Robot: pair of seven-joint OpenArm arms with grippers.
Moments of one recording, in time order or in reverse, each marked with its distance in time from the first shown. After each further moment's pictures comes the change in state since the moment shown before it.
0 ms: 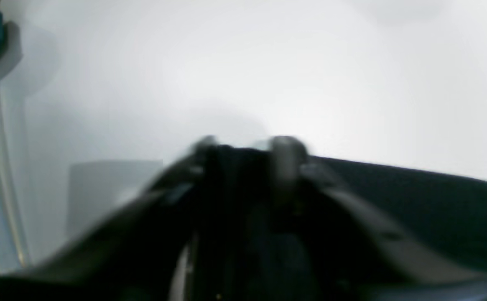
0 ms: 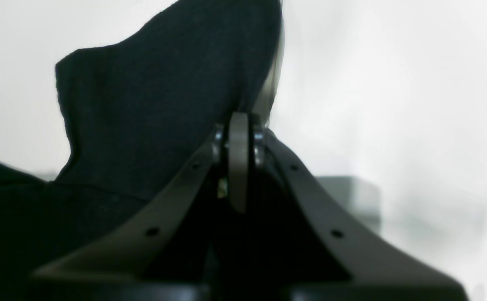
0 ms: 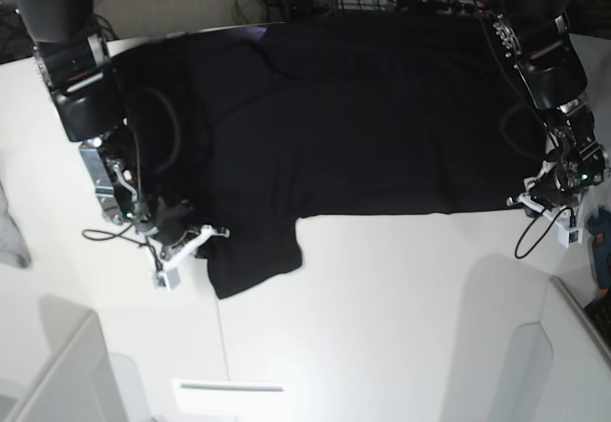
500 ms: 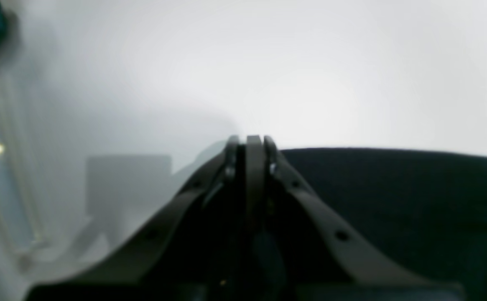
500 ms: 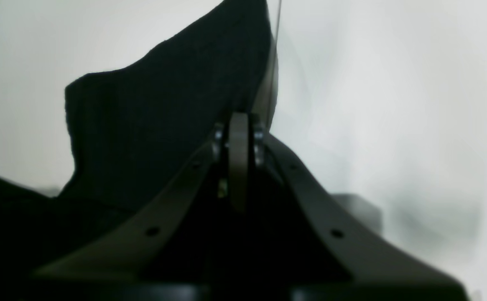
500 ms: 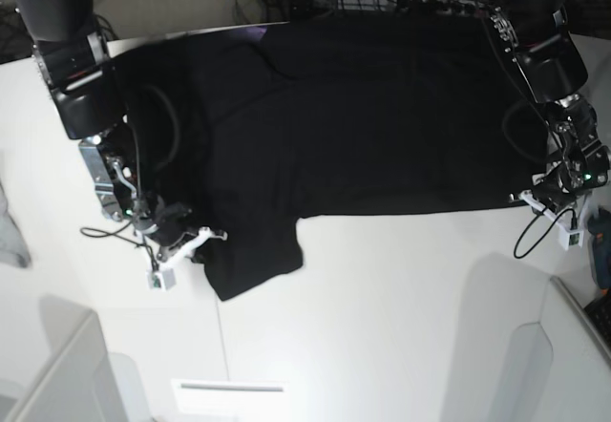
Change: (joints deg) left arm 1.9 0.3 -0.1 9.4 0.1 -0.2 7.2; right arm -0.5 0.4 0.0 0.0 0.2 0.0 4.7
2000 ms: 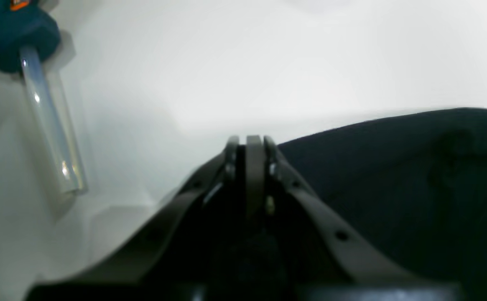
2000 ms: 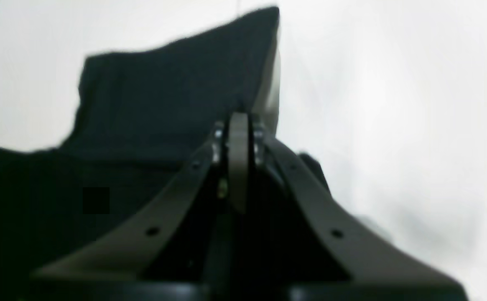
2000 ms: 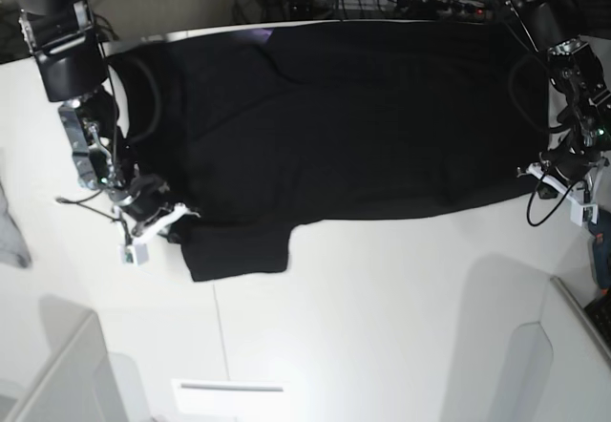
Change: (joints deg) left arm 14.3 0.4 -3.8 19.3 -12.0 0.0 3.0; right arm -10.3 4.9 6.6 11.3 0.0 0.0 0.2
